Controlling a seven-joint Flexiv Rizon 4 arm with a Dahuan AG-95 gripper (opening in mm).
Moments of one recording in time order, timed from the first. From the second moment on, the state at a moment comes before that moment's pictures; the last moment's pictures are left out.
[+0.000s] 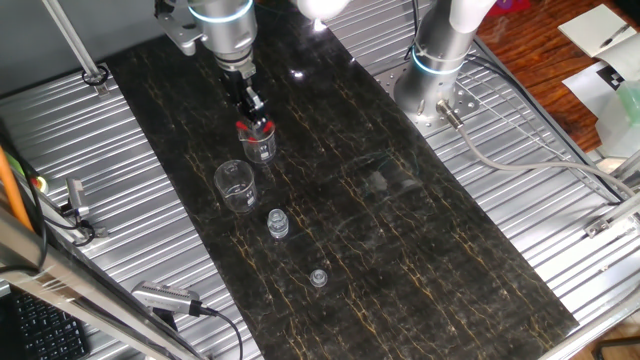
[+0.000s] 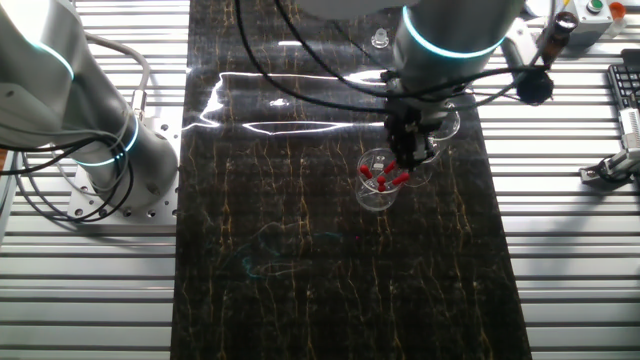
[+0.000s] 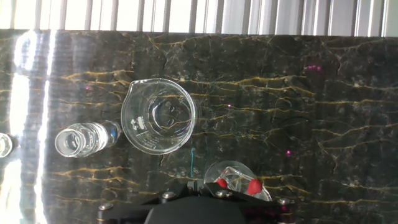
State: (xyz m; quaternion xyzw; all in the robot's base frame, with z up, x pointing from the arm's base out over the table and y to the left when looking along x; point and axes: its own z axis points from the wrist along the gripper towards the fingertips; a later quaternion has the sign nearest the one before) arm 0.477 -0.039 0.158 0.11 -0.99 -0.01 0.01
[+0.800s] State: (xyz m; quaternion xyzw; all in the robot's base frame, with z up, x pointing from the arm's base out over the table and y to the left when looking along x) arm 0.463 -0.057 0.145 0.13 -0.99 -0.01 0.01
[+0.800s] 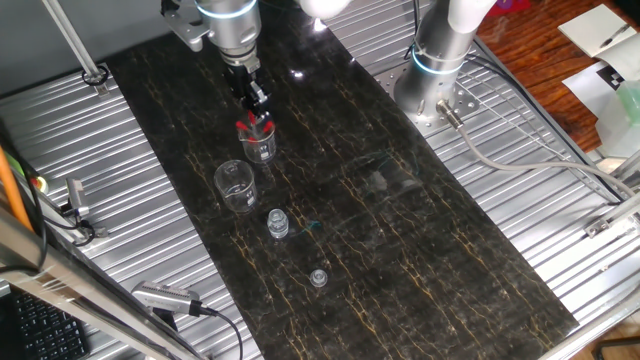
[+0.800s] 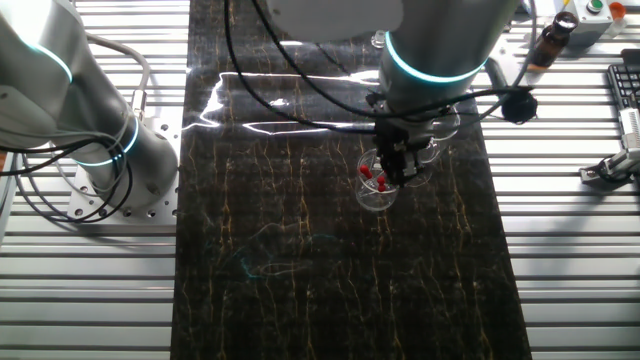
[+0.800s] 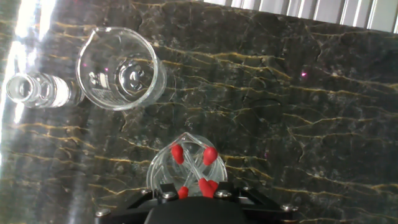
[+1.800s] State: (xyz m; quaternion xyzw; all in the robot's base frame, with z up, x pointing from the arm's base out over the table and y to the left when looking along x) arm 0.456 -0.057 0.132 0.13 -0.99 -0.01 0.00
